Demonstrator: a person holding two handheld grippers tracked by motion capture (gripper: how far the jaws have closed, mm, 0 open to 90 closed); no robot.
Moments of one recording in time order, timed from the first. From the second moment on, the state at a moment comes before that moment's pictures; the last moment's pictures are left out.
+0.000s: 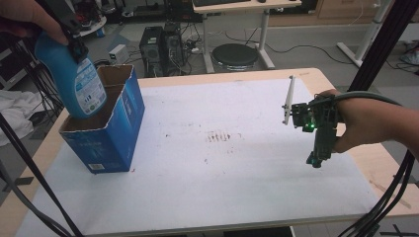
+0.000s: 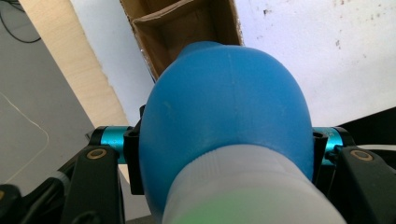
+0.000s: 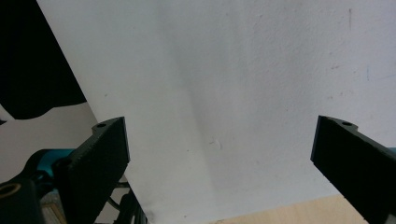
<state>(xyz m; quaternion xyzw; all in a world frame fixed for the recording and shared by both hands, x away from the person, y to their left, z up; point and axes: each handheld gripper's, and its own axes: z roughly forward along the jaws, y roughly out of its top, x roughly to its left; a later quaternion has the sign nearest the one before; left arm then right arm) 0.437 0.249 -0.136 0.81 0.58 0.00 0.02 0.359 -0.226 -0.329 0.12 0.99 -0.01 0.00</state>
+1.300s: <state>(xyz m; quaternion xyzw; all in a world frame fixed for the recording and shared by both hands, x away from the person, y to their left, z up) 0.454 0.245 -0.282 0.91 0.40 -0.03 -0.03 0.359 -0.224 -0.337 0.12 0.99 -0.01 0.00</state>
